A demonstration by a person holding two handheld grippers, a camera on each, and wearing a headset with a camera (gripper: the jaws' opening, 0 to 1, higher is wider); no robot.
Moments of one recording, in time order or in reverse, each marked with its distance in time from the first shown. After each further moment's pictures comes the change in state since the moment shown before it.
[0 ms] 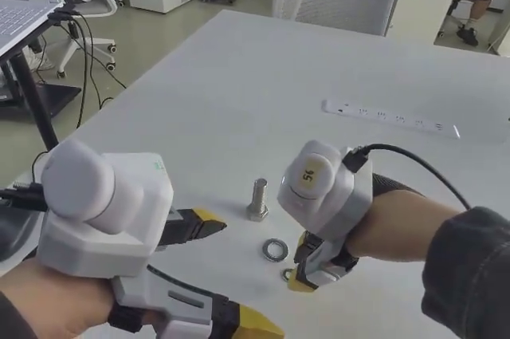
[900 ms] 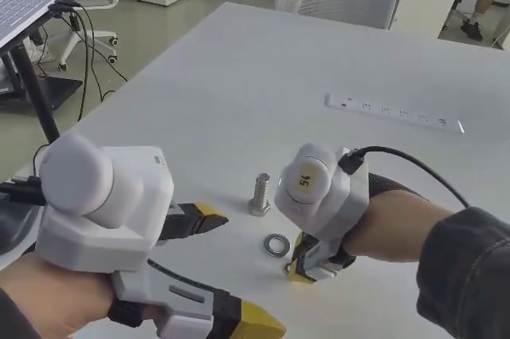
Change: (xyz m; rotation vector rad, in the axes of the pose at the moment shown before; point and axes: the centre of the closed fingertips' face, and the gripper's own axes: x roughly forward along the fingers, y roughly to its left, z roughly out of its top) left arm -0.001 -0.001 0.001 -0.005 -0.006 -0.002; right arm 0.005 -0.002 0.001 -0.053 0.011 -0.021
